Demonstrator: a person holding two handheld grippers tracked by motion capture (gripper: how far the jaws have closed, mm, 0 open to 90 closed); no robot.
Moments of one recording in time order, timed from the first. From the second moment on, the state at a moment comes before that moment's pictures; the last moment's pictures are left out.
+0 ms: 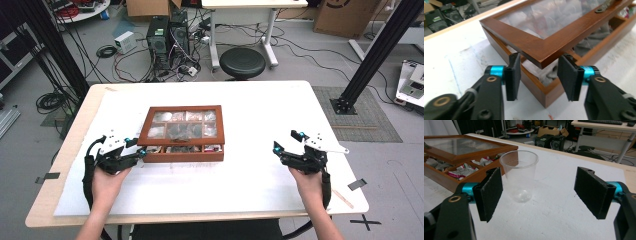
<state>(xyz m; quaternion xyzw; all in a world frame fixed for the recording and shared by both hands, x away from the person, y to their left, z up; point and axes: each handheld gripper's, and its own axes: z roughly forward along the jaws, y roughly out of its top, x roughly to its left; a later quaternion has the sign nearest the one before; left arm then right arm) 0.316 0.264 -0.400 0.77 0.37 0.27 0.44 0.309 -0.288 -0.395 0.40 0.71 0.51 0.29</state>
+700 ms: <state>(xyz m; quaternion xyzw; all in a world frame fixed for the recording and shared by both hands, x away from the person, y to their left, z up) 0.328 0.266 -0.368 0.76 0.37 0.27 0.46 0.309 -0.288 -0.394 0.40 0.70 0.51 0.29</state>
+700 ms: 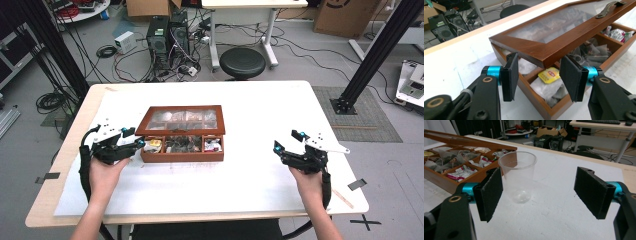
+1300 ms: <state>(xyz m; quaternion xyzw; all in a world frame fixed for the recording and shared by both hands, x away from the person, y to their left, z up) 0.351 0.263 -0.337 0.75 0.38 0.26 0.47 0.309 -0.287 -0.393 0.40 0.70 0.52 0.28</state>
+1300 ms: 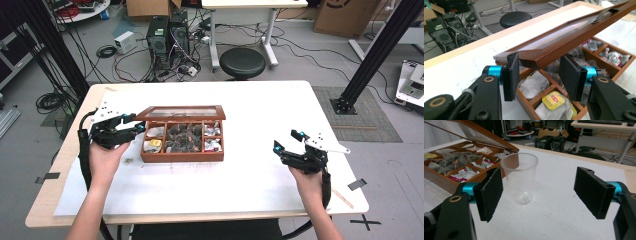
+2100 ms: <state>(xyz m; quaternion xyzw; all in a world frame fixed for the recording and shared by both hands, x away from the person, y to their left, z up) 0.389 0.264 -0.306 0.72 0.41 0.25 0.50 0.309 -0.286 -0.394 0.40 0.70 0.52 0.28</state>
